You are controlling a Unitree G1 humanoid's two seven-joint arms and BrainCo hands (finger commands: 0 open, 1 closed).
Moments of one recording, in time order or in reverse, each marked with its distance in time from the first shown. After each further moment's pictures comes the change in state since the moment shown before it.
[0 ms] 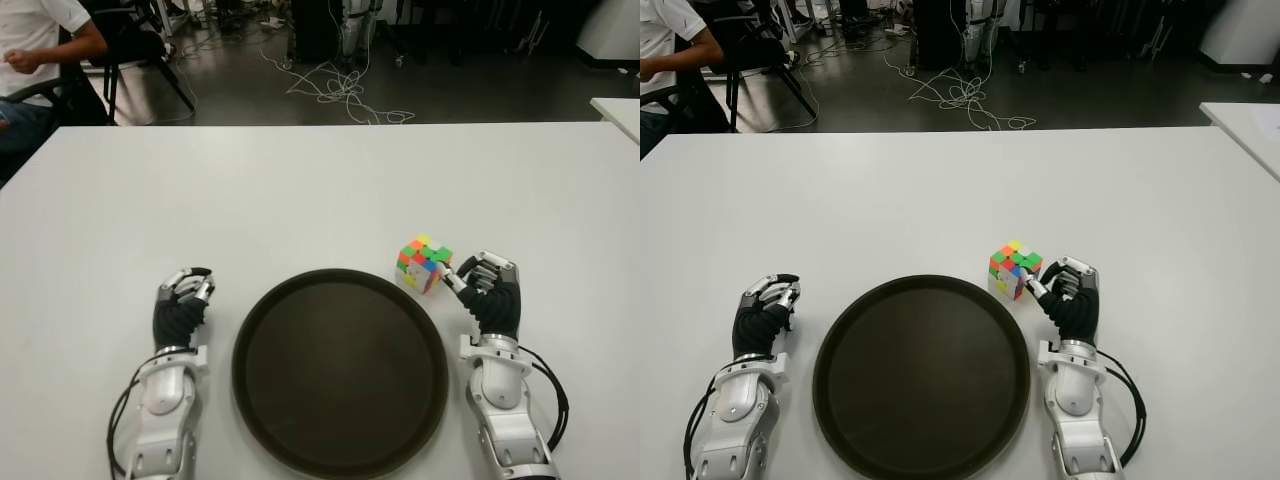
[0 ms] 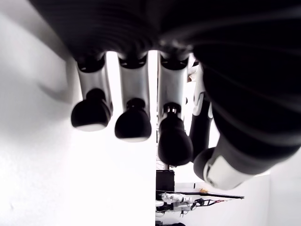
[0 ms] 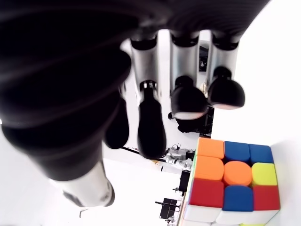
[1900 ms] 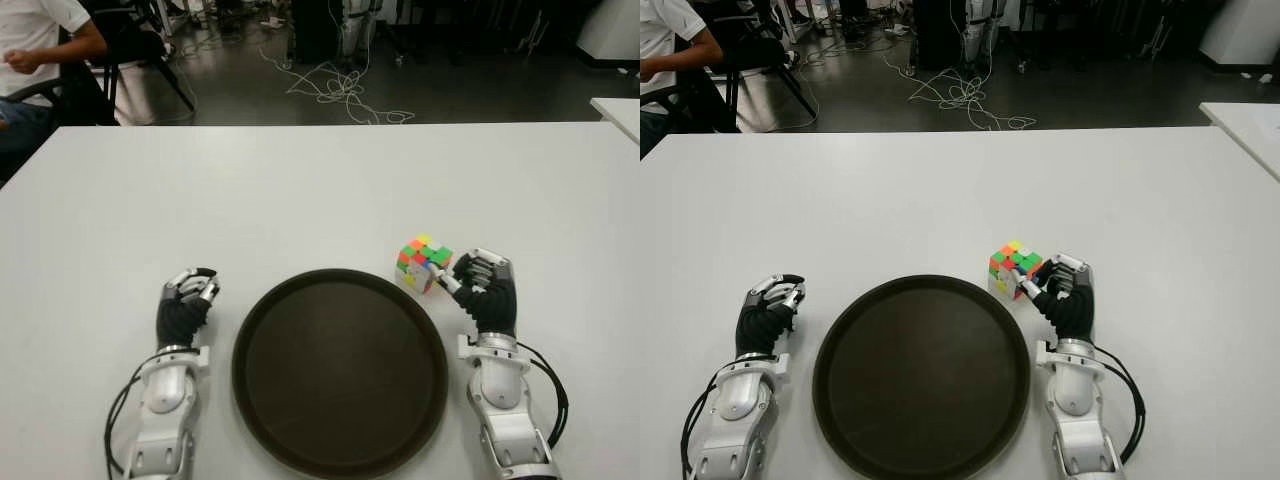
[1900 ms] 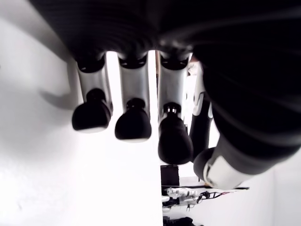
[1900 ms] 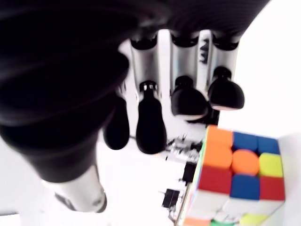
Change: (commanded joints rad) left arm 0.011 0.022 -0.031 -0.031 0.036 0.042 -0.011; right arm -0.039 -0.102 -0.002 -0.026 -0.089 -0.012 0.100
